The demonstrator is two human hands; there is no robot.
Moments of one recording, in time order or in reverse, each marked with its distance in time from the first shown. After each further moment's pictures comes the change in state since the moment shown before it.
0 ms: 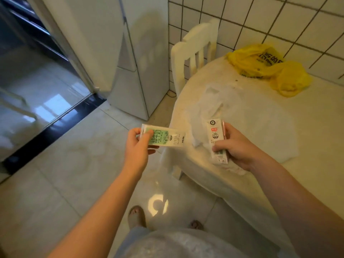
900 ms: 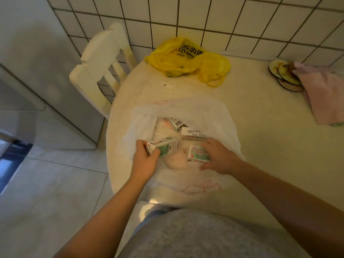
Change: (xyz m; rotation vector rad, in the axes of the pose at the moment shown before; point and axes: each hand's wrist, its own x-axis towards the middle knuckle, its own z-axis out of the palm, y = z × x) left_hand 0.091 -0.025 0.229 0.415 -0.507 0.110; right_hand 0.059 0.083 -0.173 -0.937 0.175 0.096
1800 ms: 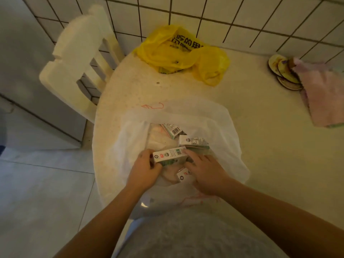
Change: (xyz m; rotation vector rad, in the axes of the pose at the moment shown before) left_hand 0.065 -0.039 0.018 0.400 -0.255 0.108; right_hand 0.027 -0.030 0.026 -0.391 -0.094 -0.095
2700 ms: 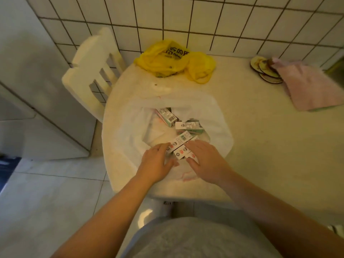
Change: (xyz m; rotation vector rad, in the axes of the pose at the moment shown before) left_hand -0.080 0.040 0.002 0.382 -0.093 0.279; right_hand -0.086 -0.039 0.002 0.357 0.393 0.102
